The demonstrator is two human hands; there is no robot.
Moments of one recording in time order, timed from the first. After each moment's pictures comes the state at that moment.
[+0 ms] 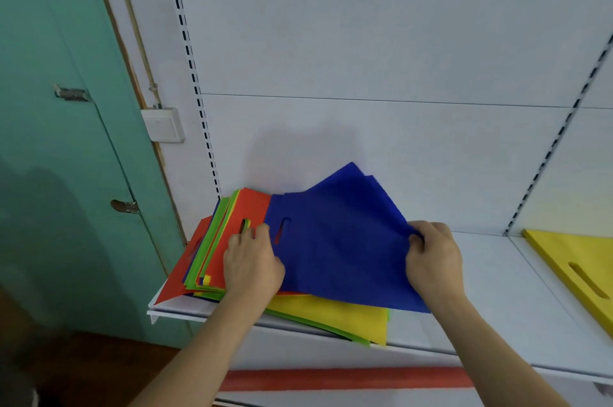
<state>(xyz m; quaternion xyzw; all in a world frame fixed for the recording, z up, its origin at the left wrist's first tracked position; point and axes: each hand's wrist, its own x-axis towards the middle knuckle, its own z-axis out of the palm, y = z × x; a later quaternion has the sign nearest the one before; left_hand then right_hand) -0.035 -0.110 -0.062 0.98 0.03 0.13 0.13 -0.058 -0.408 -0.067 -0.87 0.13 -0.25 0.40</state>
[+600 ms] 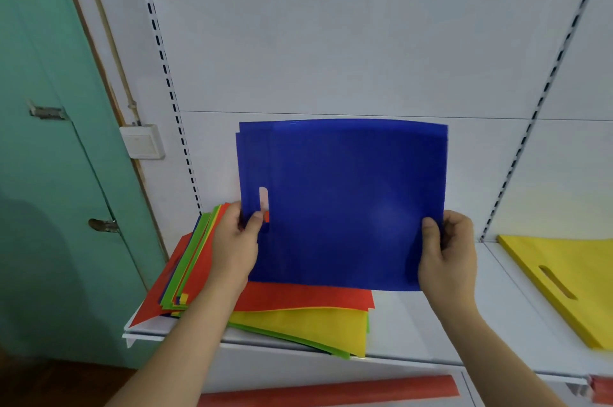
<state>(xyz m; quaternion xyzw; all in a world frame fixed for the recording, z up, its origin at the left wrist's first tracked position) 0.009 -0.118 -0.042 0.71 -0.02 0.17 0.68 -0.078 -0.435 -0.044 -0.75 0.11 -0.39 0.53</state>
